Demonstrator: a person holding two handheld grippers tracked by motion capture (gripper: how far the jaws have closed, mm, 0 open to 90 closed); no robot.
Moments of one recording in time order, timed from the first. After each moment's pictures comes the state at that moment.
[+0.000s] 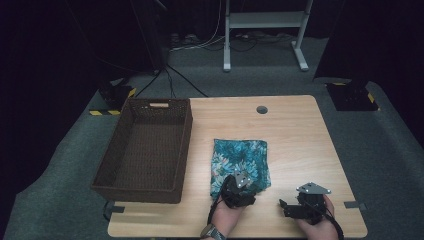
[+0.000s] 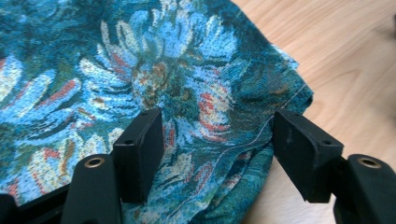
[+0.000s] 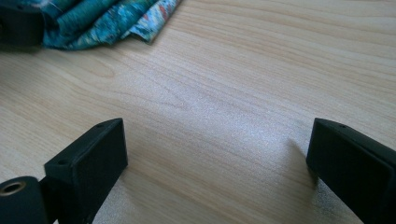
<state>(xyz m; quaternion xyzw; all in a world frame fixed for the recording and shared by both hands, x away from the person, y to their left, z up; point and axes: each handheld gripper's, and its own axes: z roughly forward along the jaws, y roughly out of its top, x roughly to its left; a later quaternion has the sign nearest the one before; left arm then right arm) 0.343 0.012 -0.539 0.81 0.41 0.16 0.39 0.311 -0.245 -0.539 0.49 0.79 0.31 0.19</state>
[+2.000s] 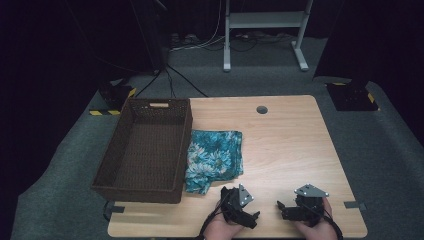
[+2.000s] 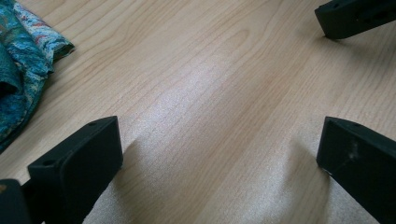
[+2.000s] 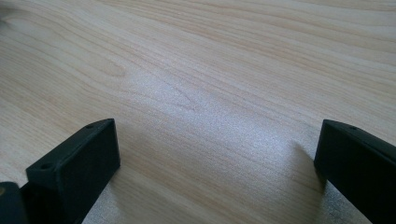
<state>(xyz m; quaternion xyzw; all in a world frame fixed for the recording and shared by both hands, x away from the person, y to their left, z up) 0.306 0.009 -0.545 0.87 0.31 0.14 0.36 0.308 -0.241 -0.544 0.48 0.79 0.33 0.20</state>
